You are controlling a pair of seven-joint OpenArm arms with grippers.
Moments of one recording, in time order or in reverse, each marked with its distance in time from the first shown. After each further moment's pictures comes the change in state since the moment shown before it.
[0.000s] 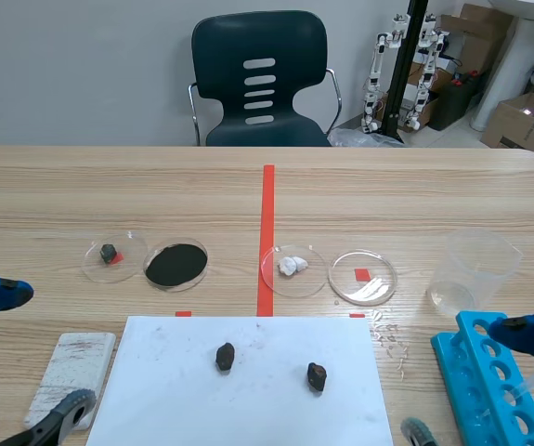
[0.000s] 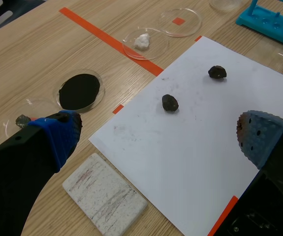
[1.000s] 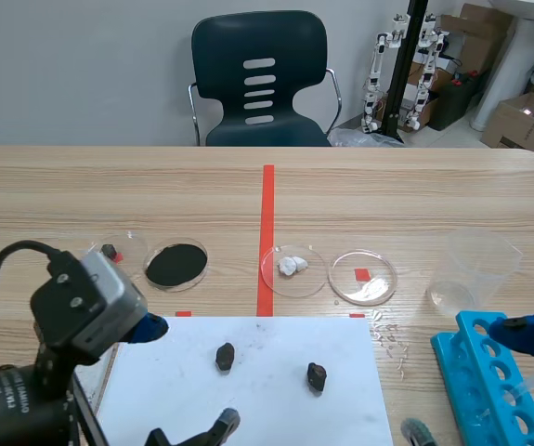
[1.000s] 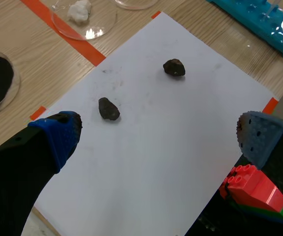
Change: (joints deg) left arm -20.0 13.1 22.4 0.1 -0.9 3.3 32.4; right arm 0.0 0.0 0.0 0.0 0.0 0.0 0.0
